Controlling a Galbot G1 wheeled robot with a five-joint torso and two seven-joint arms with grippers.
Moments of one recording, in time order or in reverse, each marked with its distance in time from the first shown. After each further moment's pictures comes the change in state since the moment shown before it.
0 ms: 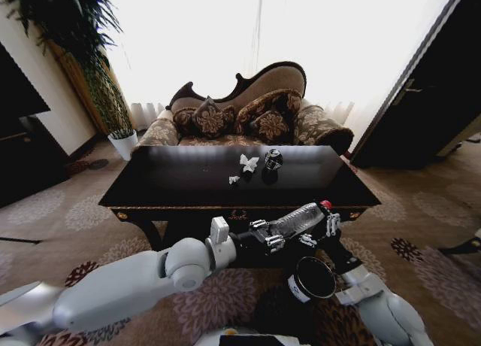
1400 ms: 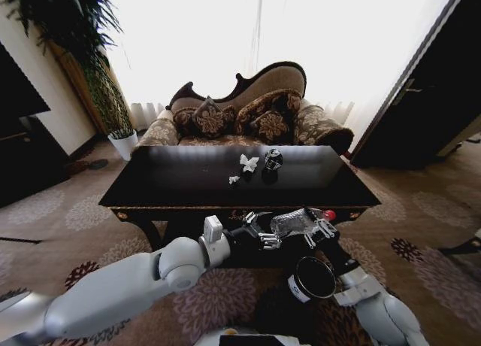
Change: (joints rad) left arm 0.059 0.038 -0.149 -0.043 0.063 0.004 0.005; right arm 0.002 0.003 -0.018 -0.037 0.004 0.011 0.025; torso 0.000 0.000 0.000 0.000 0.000
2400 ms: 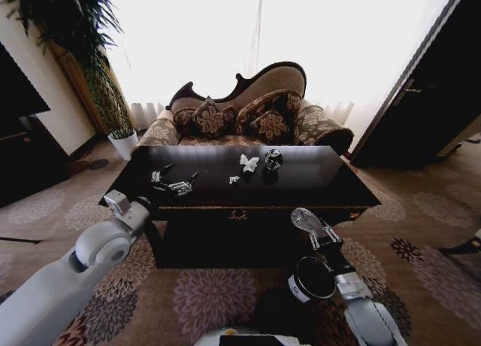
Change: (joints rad) left arm 0.701 0.091 -1.050 0.116 0.117 -0.133 0.096; right arm 0.033 0.023 -0.077 -0.164 0.541 -0.165 0.028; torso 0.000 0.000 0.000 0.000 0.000
